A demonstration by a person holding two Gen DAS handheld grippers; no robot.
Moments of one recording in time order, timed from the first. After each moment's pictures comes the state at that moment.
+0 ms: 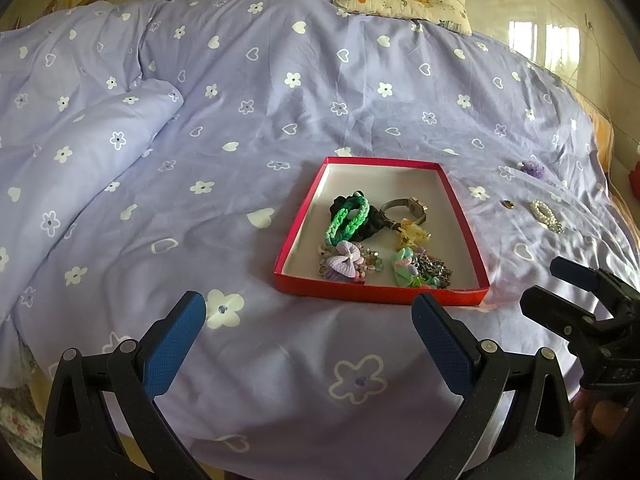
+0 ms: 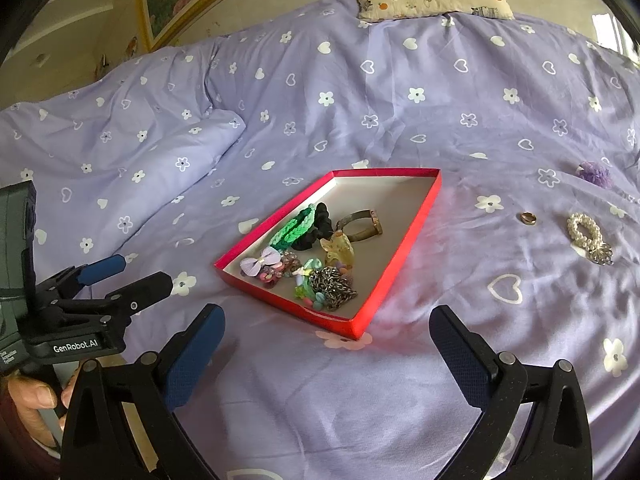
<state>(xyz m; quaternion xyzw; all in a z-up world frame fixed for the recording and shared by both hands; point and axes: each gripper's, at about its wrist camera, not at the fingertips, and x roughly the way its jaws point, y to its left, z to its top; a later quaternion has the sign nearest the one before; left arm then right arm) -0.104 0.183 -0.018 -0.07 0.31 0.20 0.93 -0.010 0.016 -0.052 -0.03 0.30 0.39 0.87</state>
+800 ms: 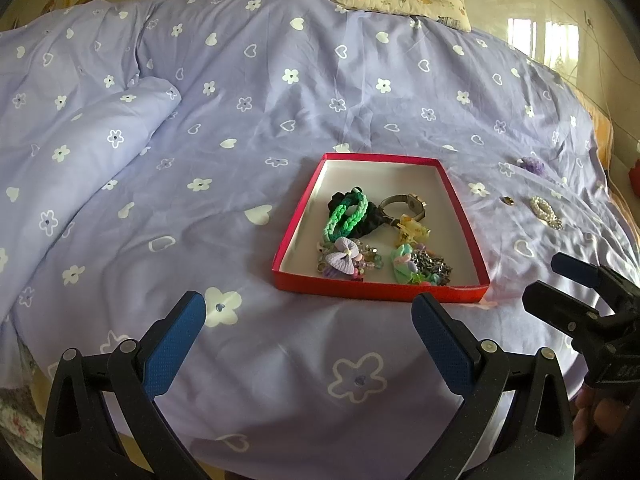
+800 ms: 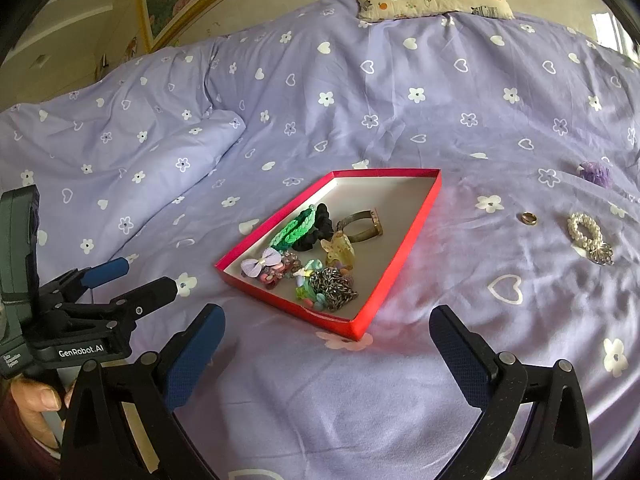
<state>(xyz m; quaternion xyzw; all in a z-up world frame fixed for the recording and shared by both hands) -0.104 0.183 -0.020 -0.07 0.31 0.20 0.93 -0.009 0.016 -0.052 -0.03 0.30 0.40 0.87</state>
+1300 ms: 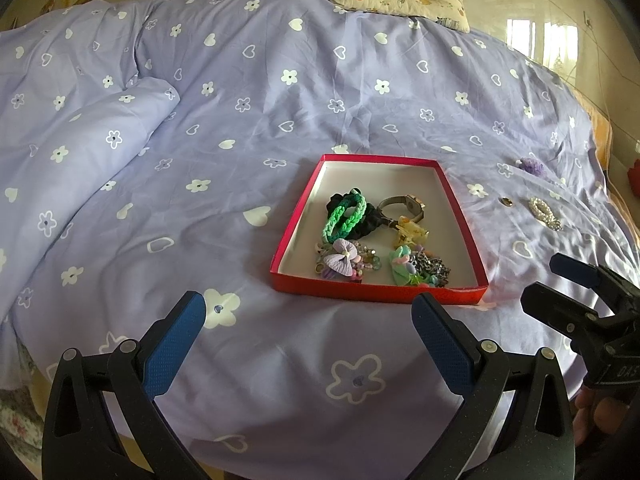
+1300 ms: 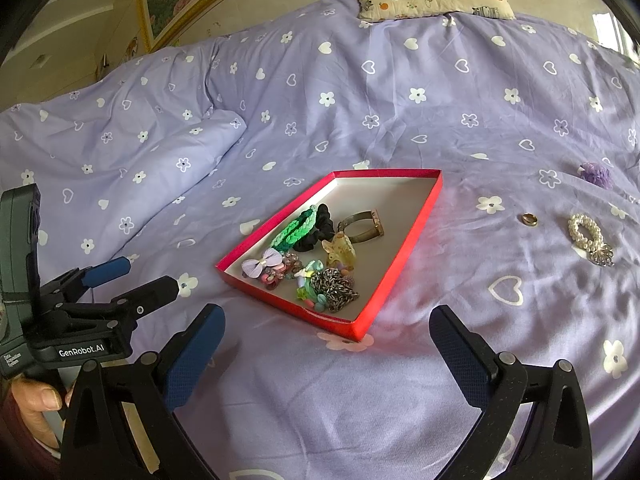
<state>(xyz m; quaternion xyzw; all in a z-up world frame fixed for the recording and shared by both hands) -0.103 0.182 -0.021 -0.07 0.32 0.20 0.93 -0.009 0.016 -0.051 -0.03 0.30 0.40 0.87</state>
